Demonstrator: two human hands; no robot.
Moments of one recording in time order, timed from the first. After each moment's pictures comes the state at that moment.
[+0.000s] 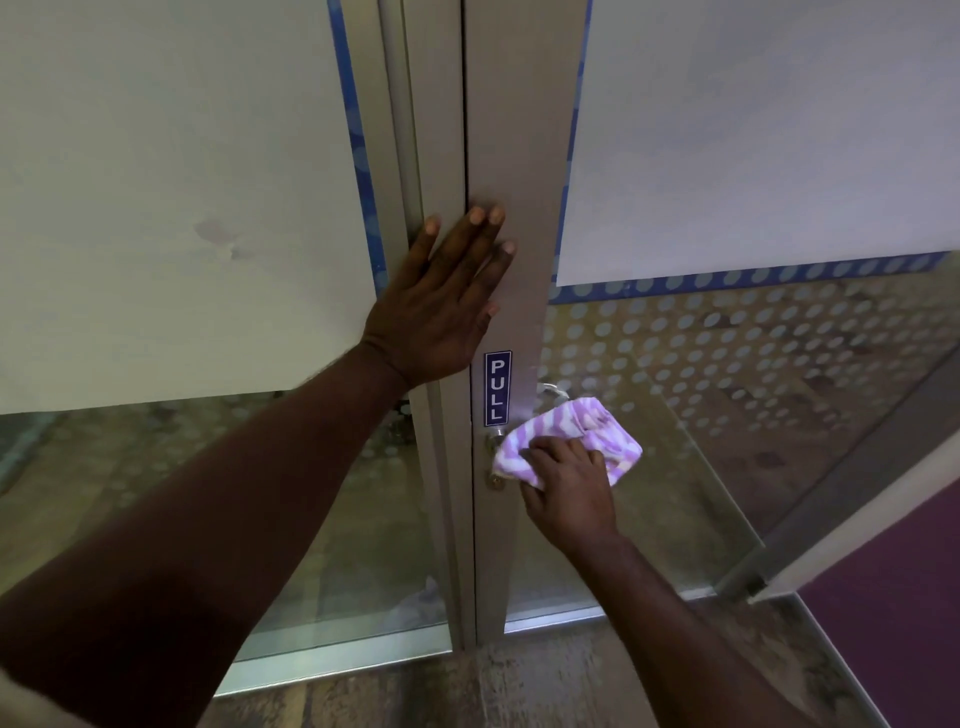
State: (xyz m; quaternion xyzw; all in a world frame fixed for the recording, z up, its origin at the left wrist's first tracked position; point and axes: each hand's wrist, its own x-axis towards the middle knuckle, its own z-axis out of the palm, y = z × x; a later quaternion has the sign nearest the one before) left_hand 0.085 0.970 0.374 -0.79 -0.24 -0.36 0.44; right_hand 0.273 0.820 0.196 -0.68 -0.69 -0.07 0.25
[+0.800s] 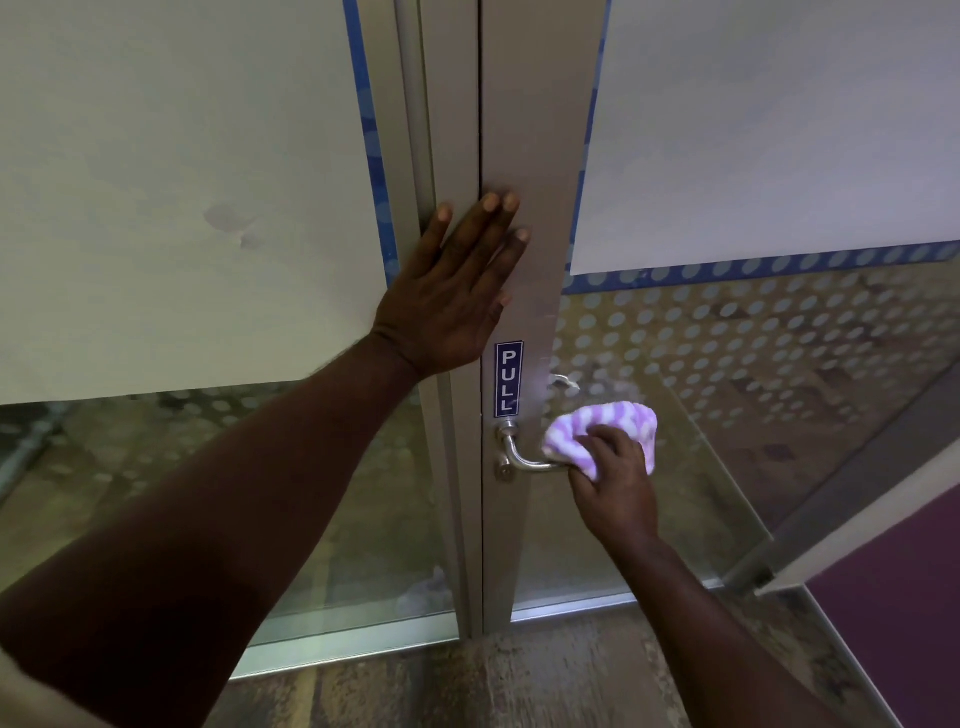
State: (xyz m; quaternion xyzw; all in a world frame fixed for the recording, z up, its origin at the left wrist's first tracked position) left_hand 0.086 0.968 0.375 -0.79 -0.25 -0.36 0.44; right_hand 0.308 0.816 0.169 -0.70 -0.58 -0.03 0.41
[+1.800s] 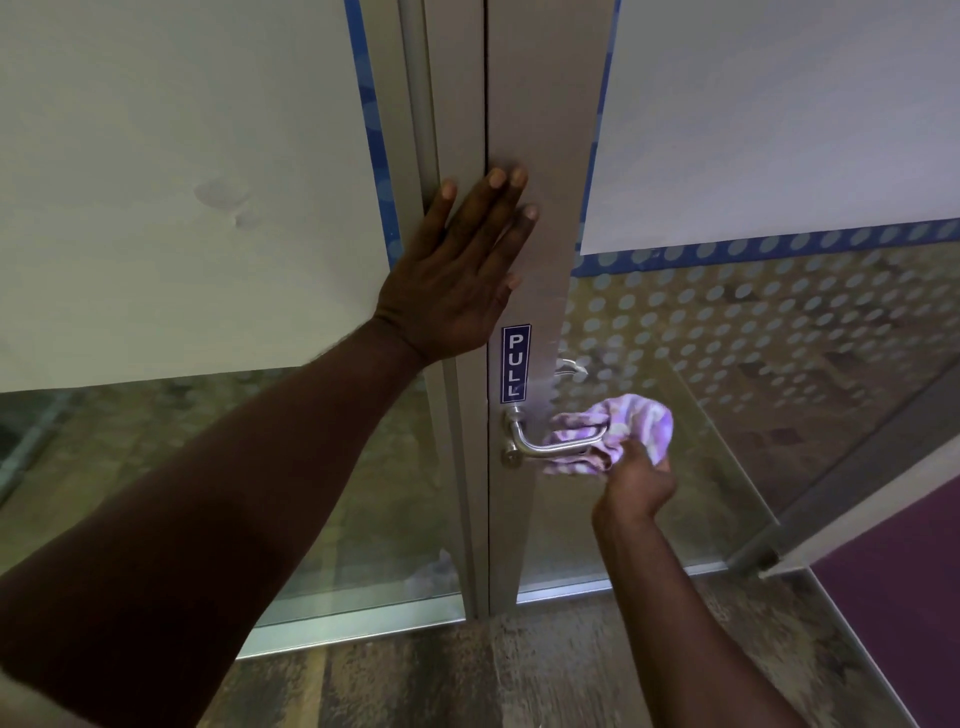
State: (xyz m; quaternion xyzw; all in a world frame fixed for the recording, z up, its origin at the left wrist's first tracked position) left_hand 0.086 0.974 0.371 -0.79 -0.24 -0.36 0.43; right_hand 0.284 0.841 0.172 -0.52 0.05 0.28 0.81
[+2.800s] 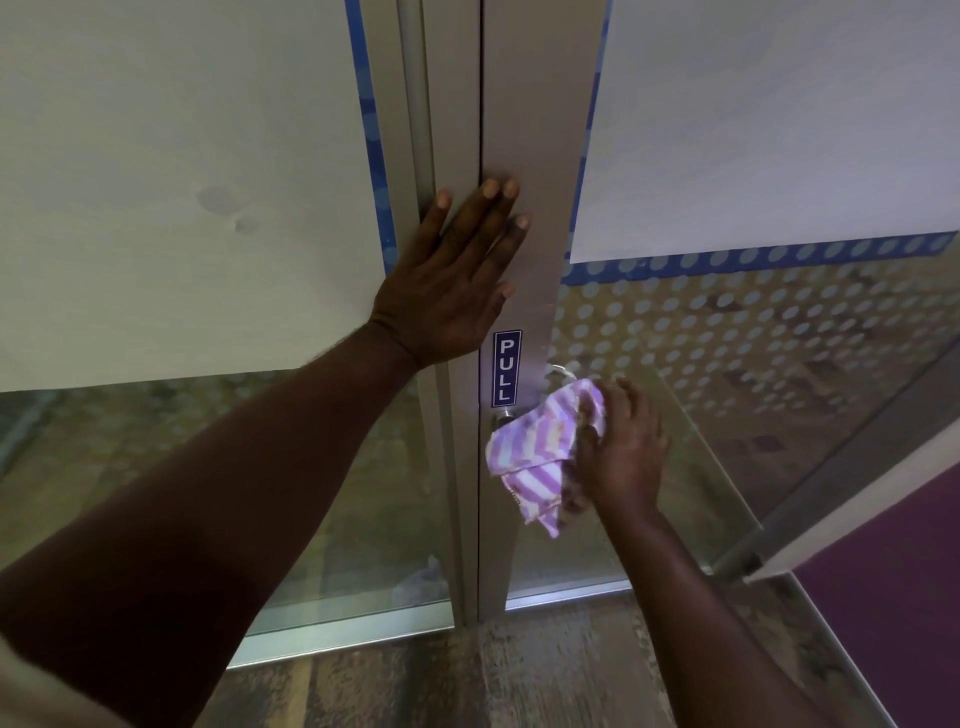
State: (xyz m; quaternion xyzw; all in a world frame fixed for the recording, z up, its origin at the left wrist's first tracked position) left_hand 0.085 0.972 0.373 -0.79 -0.24 -0.36 0.44; right_hand 0.298 0.821 0.208 -0.76 -0.53 -0.07 0.38
